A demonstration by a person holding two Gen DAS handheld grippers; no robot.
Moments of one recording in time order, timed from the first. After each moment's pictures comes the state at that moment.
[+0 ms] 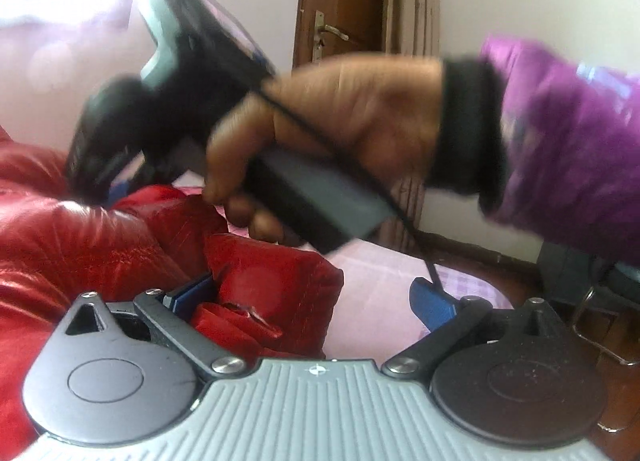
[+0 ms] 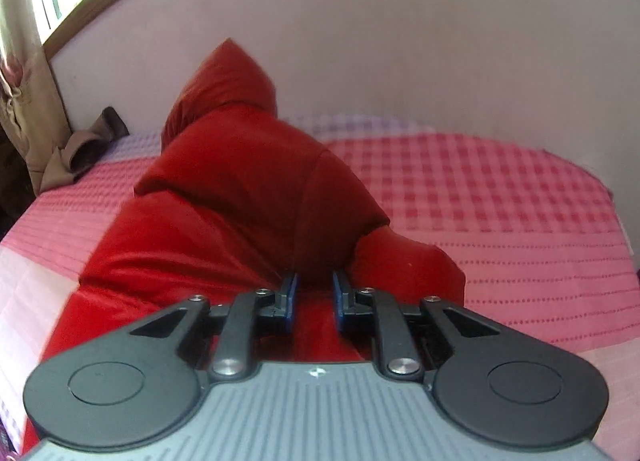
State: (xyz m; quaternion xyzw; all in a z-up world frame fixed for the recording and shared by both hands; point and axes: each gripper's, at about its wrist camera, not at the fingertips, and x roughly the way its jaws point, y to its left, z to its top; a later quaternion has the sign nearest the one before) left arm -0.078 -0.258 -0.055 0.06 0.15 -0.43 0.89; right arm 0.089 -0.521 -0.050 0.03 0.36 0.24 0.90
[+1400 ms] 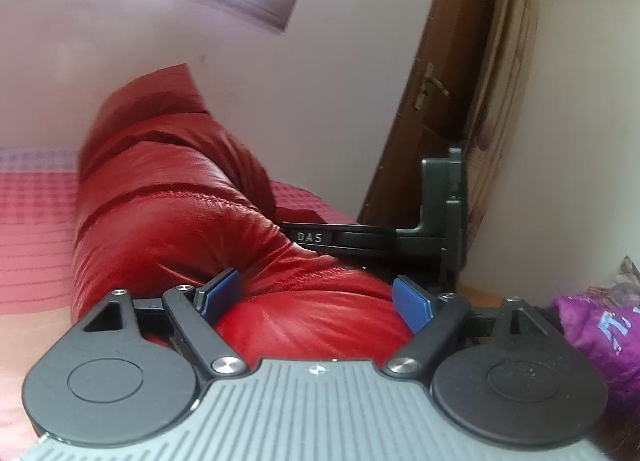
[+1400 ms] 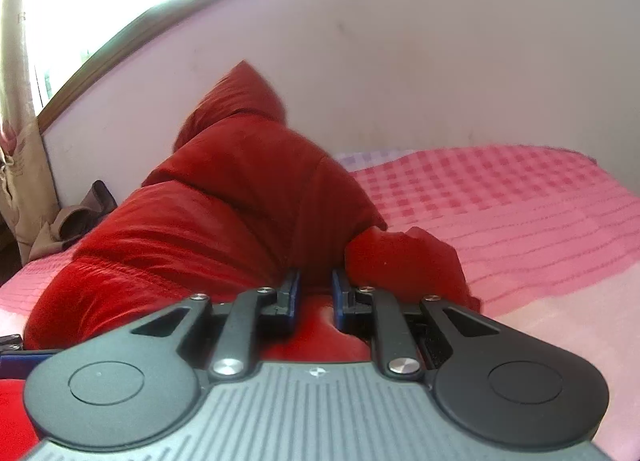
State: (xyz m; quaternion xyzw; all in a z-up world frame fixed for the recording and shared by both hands) left arm -0.045 -0.110 -0.049 -0.08 0.19 -0.34 0.92; right arm 0.036 -0.522 -0.113 0.12 0.22 0.19 0.95
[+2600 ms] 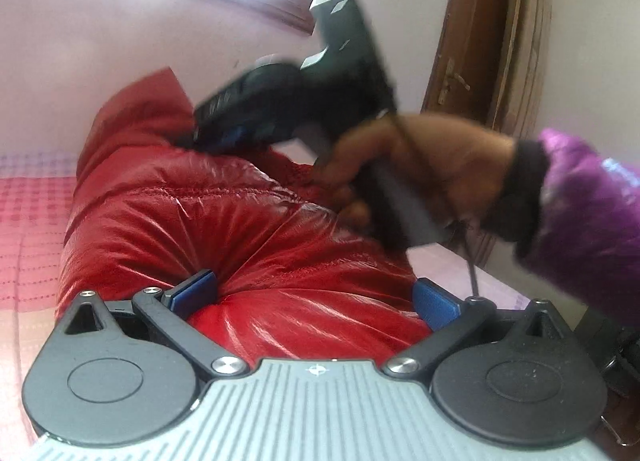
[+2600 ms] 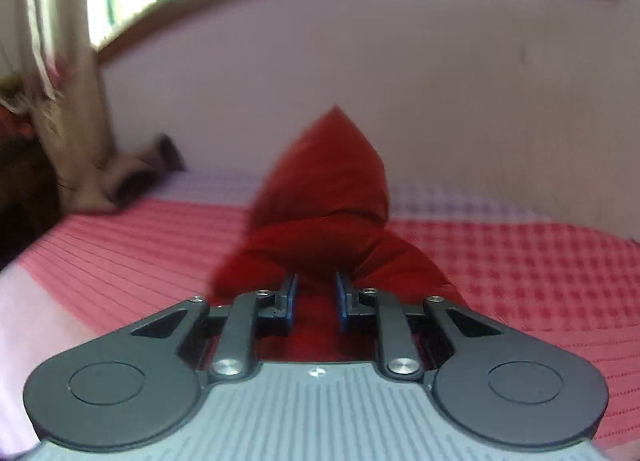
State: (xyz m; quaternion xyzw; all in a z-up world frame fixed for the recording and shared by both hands) left arm -0.064 -0.090 -0.047 -0.06 0.19 -0.31 0.93; right arm 0.118 -0.408 -0.026 0.02 0.29 0.28 0.92
